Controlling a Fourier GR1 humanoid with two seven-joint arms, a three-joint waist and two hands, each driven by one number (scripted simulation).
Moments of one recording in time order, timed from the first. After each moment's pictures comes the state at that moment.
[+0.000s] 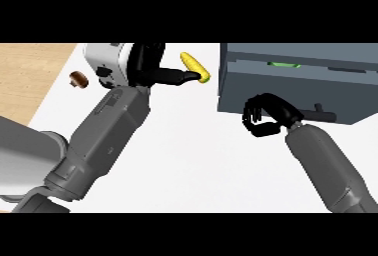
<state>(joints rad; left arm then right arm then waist) -0.99 0.12 -0.24 -0.61 0.69 0.14 -0.53 -0.64 -0.29 0.23 -0.76 0.52 0.21 -0.32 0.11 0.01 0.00</state>
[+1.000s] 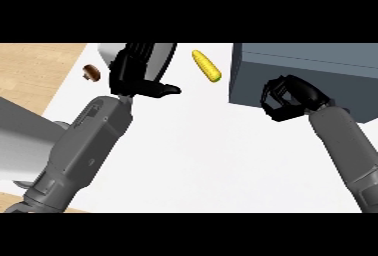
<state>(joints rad) -0.85 0.20 -0.27 -0.75 0.69 0.03 -0.49 -0.75 -0.36 0.06 -0.60 0.35 0.39 -0.43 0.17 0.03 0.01</state>
